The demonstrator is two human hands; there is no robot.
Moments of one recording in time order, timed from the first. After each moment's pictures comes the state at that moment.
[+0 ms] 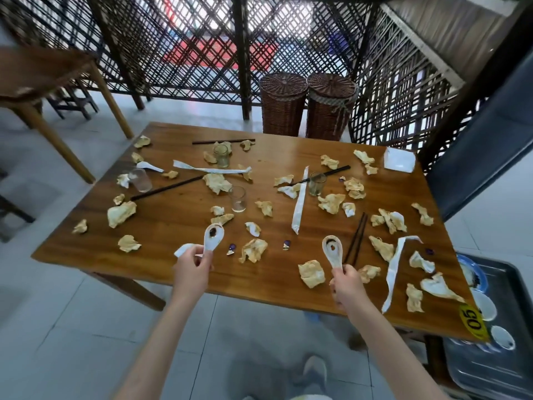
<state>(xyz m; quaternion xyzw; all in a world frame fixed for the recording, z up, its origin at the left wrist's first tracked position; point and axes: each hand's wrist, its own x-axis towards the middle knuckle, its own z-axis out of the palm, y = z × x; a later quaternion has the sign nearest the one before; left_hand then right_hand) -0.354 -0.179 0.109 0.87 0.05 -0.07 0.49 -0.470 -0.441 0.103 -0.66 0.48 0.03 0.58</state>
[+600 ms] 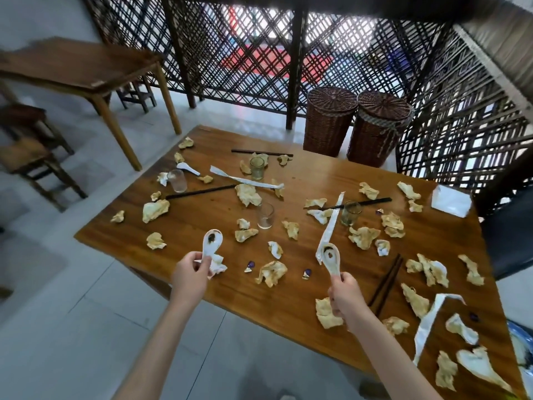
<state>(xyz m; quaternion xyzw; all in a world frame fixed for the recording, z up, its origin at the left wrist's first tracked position) -0.333 -0.167 0.121 0.87 0.16 -0.03 0.47 -0.393 -0.443 0.112 -0.68 0.40 0.12 0.60</state>
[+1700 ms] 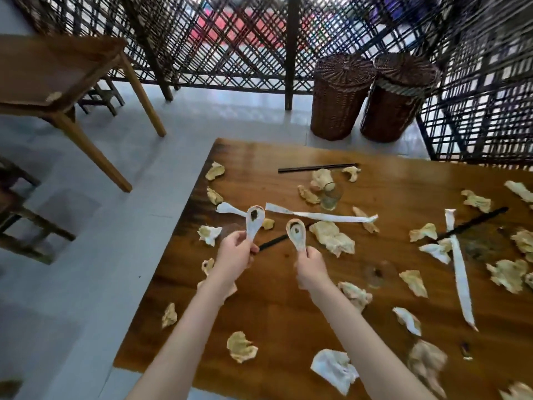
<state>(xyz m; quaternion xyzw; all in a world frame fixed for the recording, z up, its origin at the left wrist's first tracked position) 0.016 -0.038 0.104 0.79 0.13 -0.24 0.54 -0.049 -0.174 0.072 -0.68 0.42 0.11 0.59</state>
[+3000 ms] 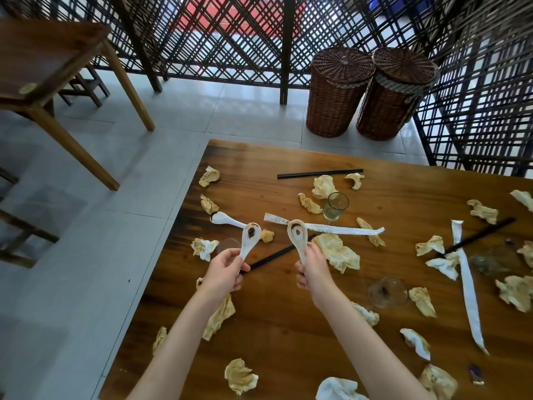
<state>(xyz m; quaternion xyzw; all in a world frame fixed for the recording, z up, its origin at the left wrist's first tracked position) 0.048 -0.021 0.085 0.73 0.15 -0.33 0.58 -0.002 -0.188 0.072 -0.55 0.46 0.09 0.69</state>
